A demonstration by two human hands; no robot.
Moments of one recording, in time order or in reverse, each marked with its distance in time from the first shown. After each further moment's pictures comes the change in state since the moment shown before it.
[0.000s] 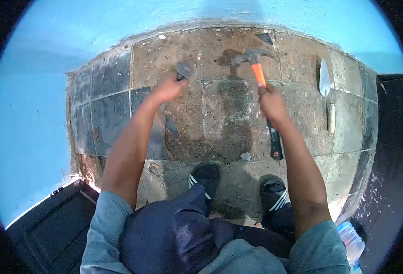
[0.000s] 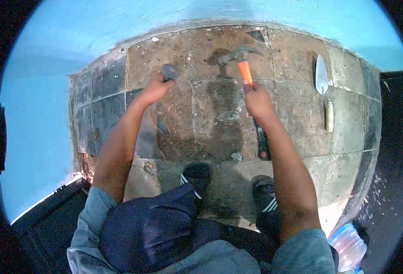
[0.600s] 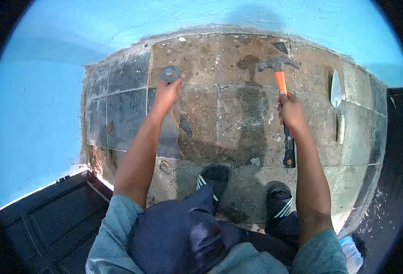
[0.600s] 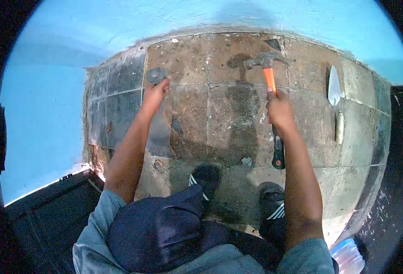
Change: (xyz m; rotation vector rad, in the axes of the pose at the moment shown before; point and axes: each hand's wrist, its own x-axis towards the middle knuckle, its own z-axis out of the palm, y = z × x) left_hand -0.051 -0.008 -0.013 -0.703 0.442 -0.197; right_hand -0.015 -0.002 -0.020 0.182 -0.012 0.058
